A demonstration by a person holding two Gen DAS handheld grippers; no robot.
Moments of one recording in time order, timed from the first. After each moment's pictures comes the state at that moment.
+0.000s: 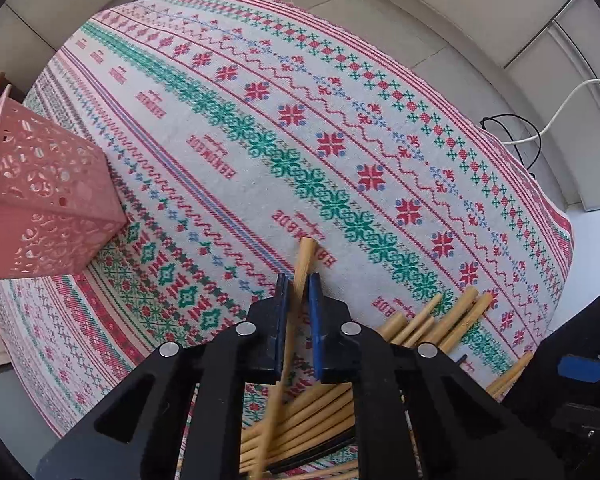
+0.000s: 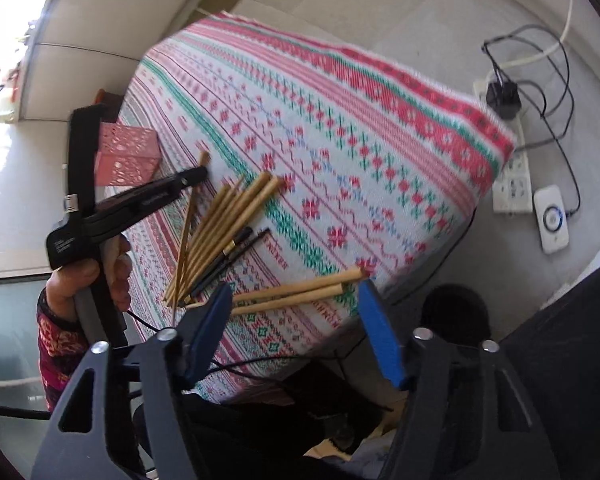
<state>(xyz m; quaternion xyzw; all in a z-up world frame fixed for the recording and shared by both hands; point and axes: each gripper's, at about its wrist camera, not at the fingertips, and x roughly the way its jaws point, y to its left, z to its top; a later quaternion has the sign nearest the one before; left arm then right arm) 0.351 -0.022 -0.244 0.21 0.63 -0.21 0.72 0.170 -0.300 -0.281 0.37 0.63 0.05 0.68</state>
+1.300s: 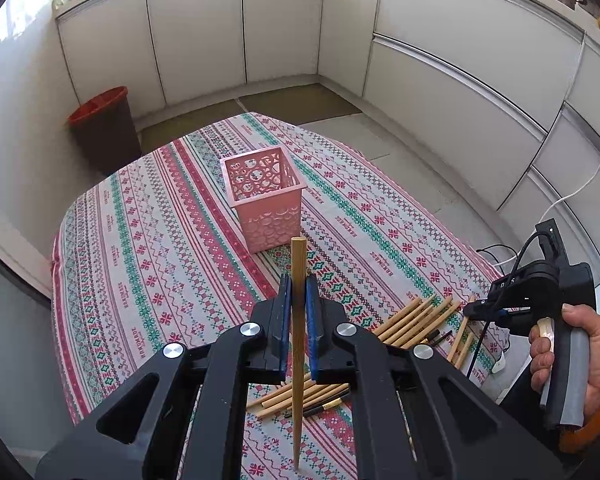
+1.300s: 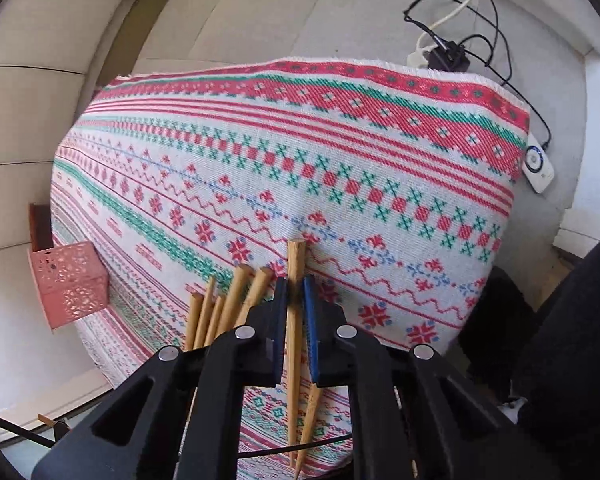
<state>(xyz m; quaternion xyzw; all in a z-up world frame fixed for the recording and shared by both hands) 0.260 0.134 -0.101 0.07 0.43 -0.16 0.89 0.229 -0.291 -0.312 0.45 0.59 -0.14 0.65</state>
